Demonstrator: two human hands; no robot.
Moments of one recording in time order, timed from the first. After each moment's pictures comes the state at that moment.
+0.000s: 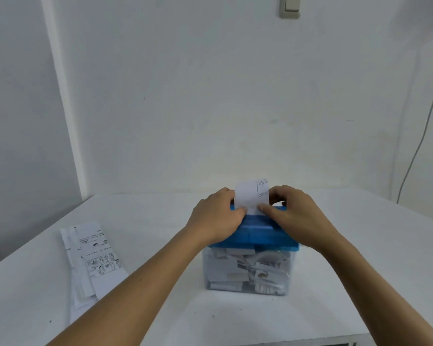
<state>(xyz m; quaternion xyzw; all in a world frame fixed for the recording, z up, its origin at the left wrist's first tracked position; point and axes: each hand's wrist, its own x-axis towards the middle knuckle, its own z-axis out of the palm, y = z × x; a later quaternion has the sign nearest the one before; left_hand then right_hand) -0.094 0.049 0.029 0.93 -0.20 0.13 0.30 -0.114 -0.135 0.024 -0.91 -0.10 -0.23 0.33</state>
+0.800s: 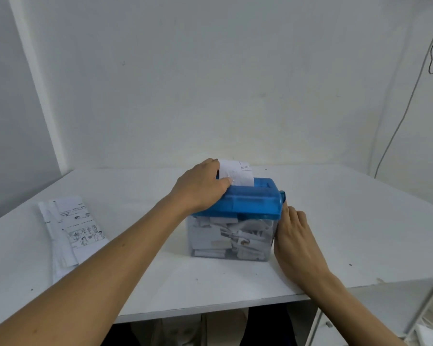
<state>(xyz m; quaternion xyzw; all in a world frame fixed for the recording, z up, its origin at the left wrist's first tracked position) -0.091 0.048 0.026 0.93 -0.20 0.12 0.28 -0.144 -0.166 -0.094 -0.95 -0.05 -0.28 0.12</state>
